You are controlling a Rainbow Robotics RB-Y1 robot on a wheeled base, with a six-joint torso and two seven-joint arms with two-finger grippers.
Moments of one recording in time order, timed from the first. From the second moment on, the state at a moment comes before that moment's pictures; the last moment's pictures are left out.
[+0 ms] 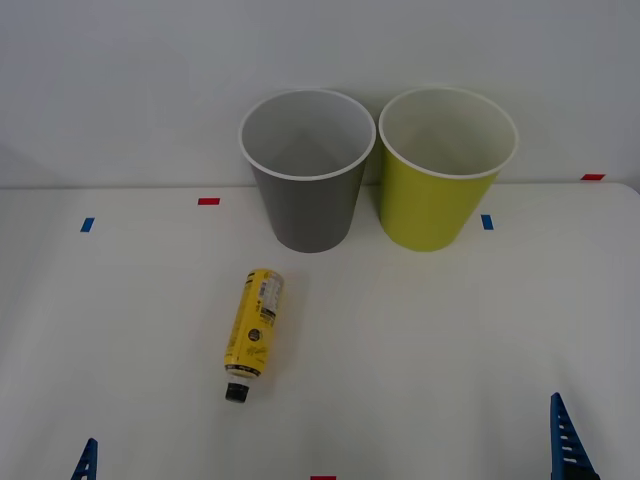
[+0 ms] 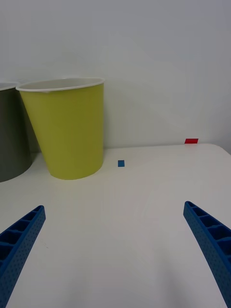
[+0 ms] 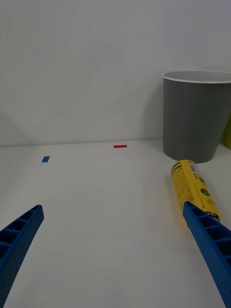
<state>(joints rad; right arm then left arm) 1.07 -0.42 0.19 -2.16 -0.34 -0.59 1.61 1.23 0.57 -0.21 -2.21 0.40 -0.70 -1.68</state>
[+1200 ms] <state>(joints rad) 1.07 -0.42 0.19 -2.16 -0.34 -0.59 1.61 1.23 0.57 -0.21 -2.21 0.40 -0.70 -1.68</state>
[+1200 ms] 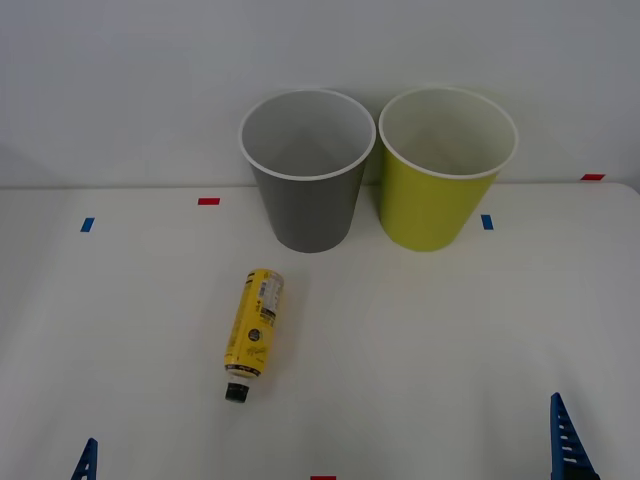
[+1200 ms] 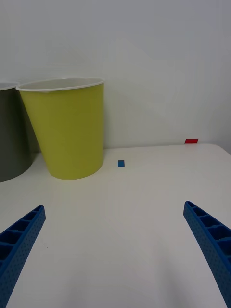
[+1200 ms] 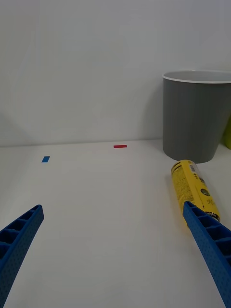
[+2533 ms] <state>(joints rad) 1.07 -0.42 0.19 -2.16 -0.34 -0.59 1.61 1.23 0.57 -0.21 -2.21 0.40 -0.70 -1.68</state>
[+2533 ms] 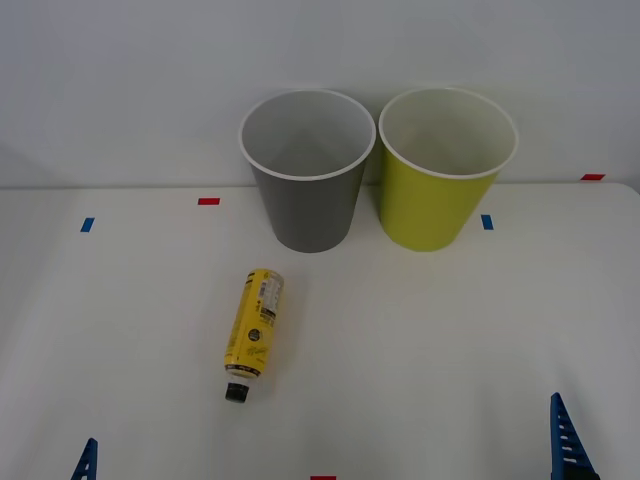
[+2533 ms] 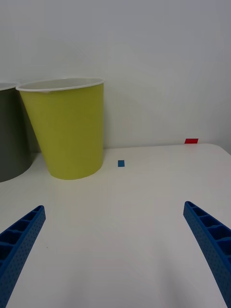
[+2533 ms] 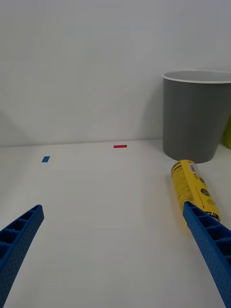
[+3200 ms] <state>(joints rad) 1.07 -0.42 0.19 -2.16 -0.34 -0.59 1.61 1.21 0.66 -0.23 -2.17 0.41 -0.68 -1.68</state>
